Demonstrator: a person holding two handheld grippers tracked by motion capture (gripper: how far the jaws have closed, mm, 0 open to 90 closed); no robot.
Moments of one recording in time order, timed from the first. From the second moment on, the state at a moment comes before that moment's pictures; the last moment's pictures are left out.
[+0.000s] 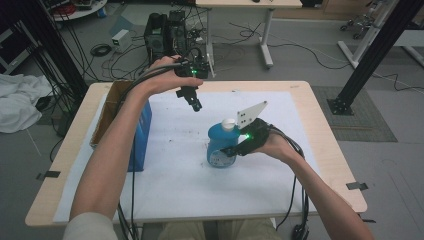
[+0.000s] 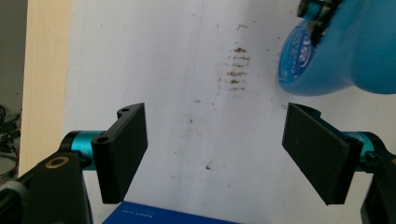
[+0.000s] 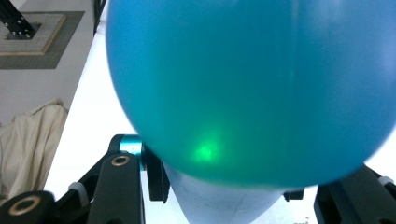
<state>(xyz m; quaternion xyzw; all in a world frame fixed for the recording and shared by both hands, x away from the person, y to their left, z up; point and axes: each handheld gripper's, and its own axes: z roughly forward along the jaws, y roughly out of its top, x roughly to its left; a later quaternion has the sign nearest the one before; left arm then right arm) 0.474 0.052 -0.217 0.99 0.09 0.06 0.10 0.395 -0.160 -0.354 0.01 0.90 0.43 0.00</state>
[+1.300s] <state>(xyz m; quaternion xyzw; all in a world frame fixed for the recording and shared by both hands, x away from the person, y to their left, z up) 0.426 0.023 -0.192 0.99 0.02 0.03 0.17 0.428 -0.152 -0.328 0.01 0.90 0.43 0.01</state>
